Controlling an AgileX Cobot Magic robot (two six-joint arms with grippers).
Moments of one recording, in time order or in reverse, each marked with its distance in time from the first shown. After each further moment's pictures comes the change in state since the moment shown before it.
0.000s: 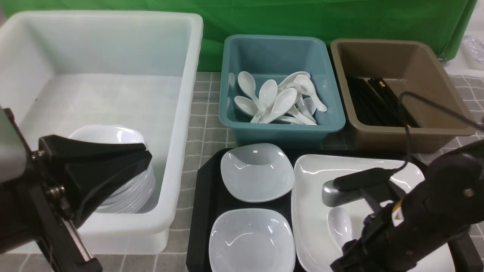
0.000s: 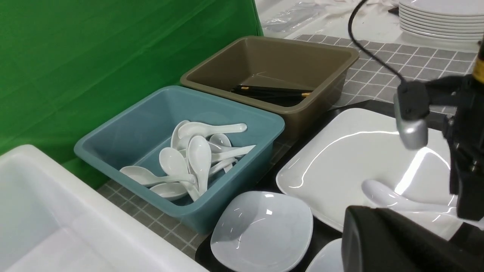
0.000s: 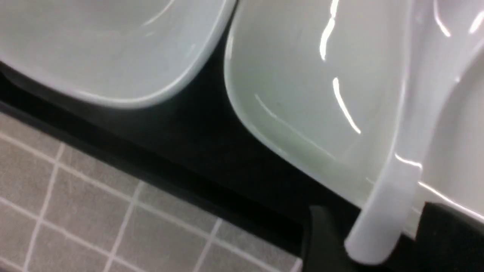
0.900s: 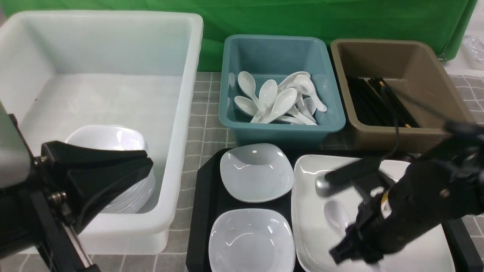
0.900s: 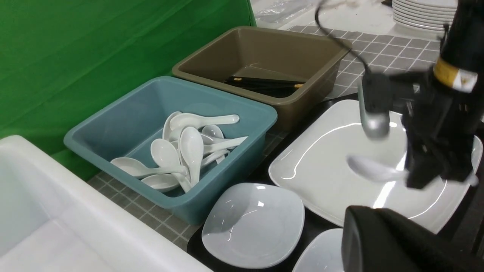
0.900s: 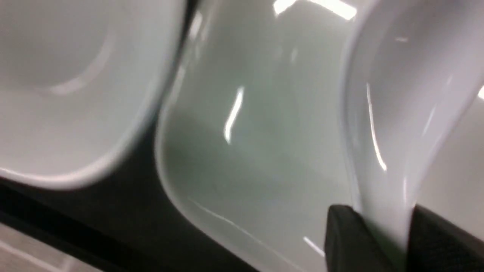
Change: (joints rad) right arm 0.008 -0.001 -0.083 -0.178 -0.063 0.041; left arm 0.000 0.000 0.000 0.020 0.027 -0.023
